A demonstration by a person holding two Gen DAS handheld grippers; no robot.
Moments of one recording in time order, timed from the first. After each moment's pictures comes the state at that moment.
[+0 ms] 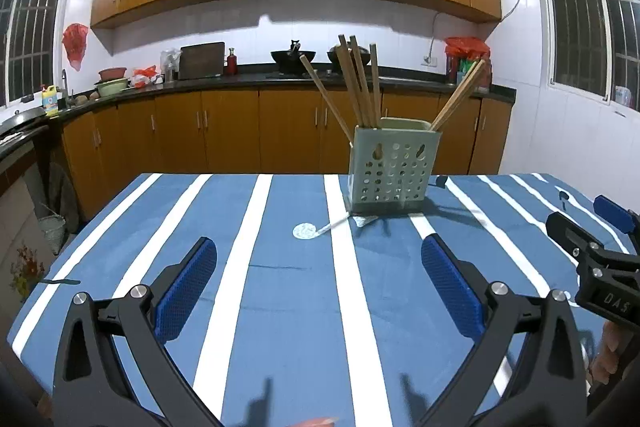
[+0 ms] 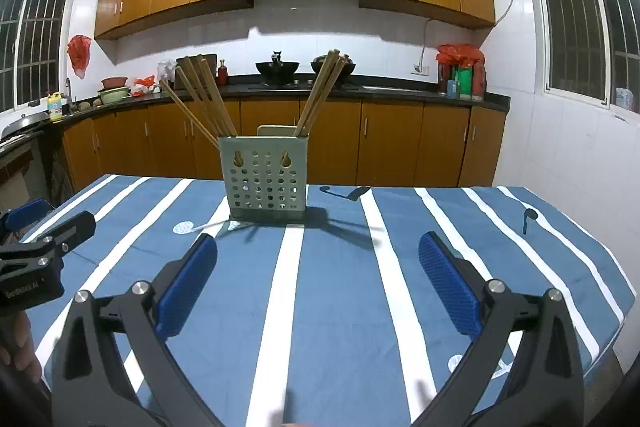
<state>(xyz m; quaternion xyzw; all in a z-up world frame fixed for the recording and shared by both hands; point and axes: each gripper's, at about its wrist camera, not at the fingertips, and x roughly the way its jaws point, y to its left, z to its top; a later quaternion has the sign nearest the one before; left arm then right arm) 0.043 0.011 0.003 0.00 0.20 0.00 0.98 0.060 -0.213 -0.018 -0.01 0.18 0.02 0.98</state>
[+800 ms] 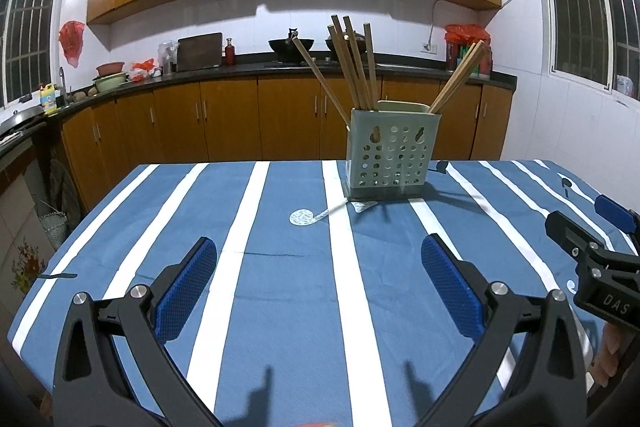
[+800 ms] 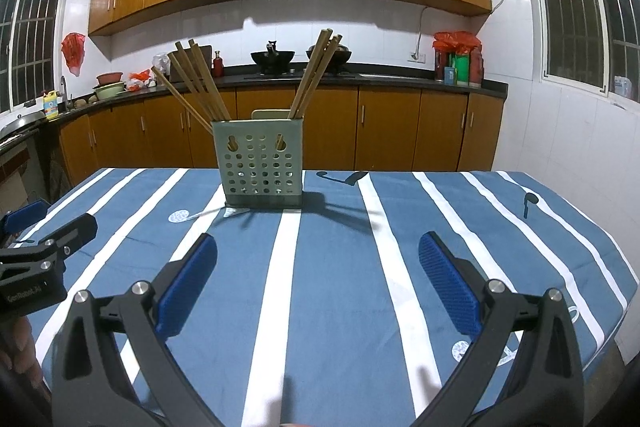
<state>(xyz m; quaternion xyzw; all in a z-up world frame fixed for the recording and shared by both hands) 0.047 0.004 -0.004 0.00 0.22 0.00 0.98 0.065 -0.219 -0.029 0.00 0.20 0.02 0.98</state>
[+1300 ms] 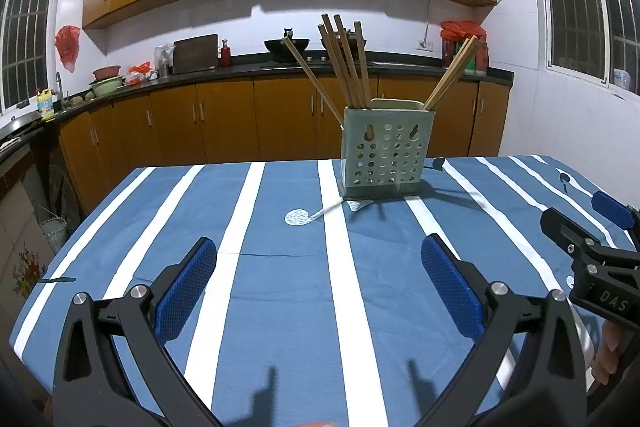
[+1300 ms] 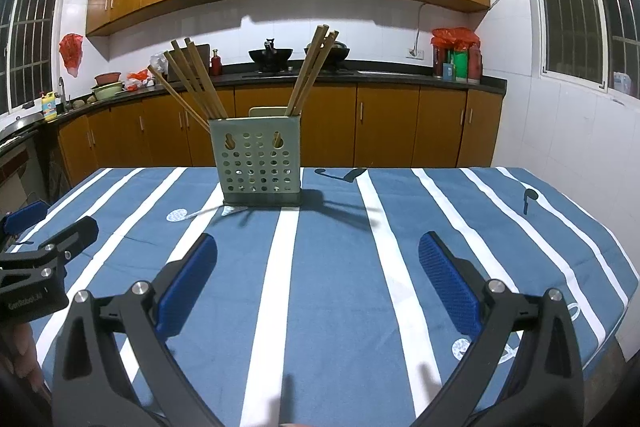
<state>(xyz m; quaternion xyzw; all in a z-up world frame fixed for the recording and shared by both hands) 0.046 -0.004 -0.006 0.01 0.22 0.00 0.98 0.066 -0.220 -0.032 0.00 0.20 0.02 0.98</state>
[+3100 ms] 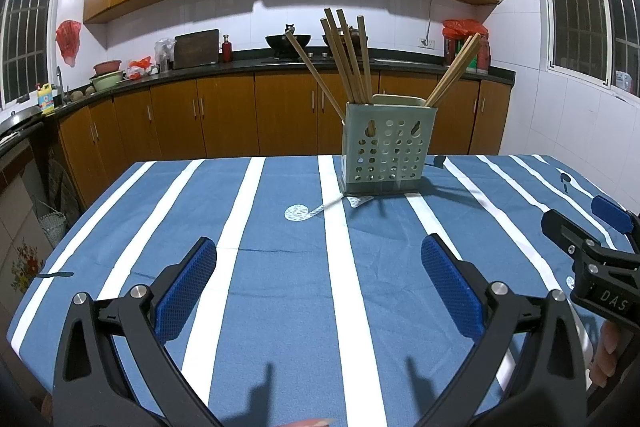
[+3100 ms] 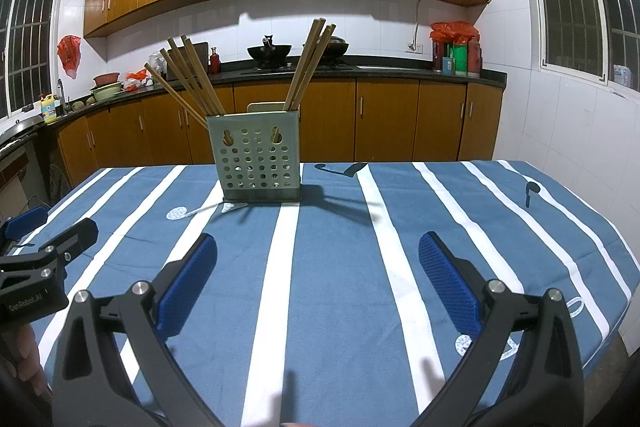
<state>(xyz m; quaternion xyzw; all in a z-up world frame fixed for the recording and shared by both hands) 0.047 -0.005 -0.008 0.01 0.23 0.00 0.97 0.067 -0.219 -0.034 0.00 0.21 0.01 0.98</state>
